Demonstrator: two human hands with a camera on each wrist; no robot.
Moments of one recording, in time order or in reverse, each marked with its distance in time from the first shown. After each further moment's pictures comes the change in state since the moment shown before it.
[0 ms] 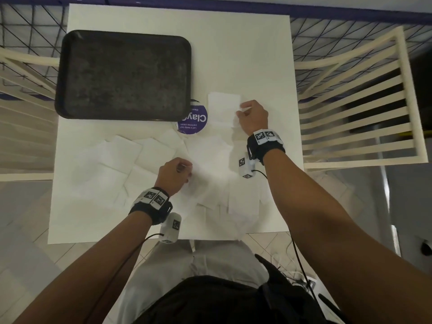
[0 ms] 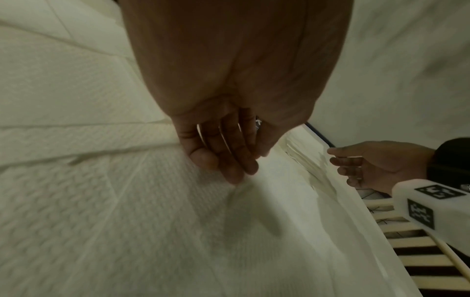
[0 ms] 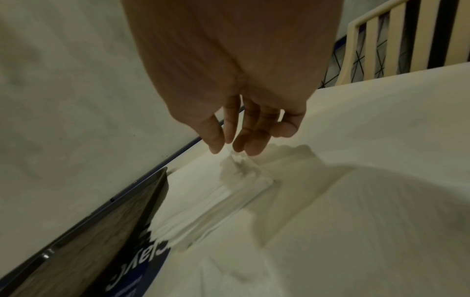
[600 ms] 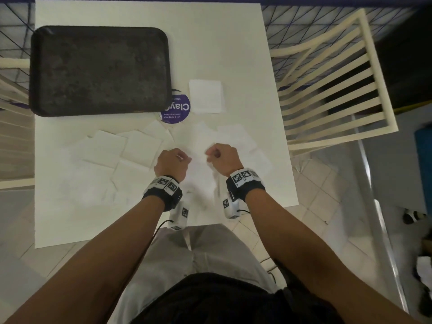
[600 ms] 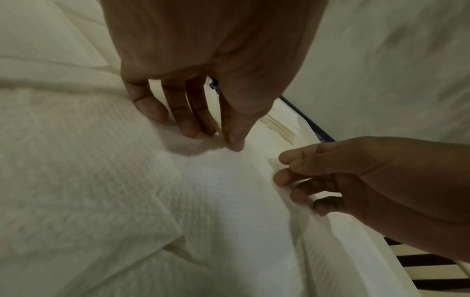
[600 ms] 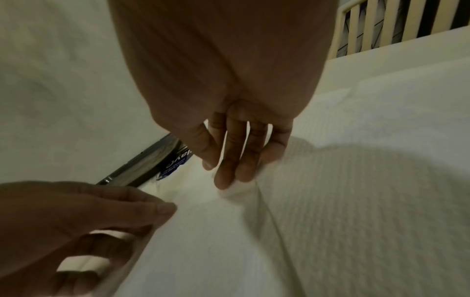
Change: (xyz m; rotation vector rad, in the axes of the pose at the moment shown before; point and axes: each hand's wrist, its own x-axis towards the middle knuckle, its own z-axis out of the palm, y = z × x) left_hand -0.005 0.015 0.035 0.290 0.150 -0.014; right_hand -0.145 0.065 0.043 0.005 -0.261 -0.055
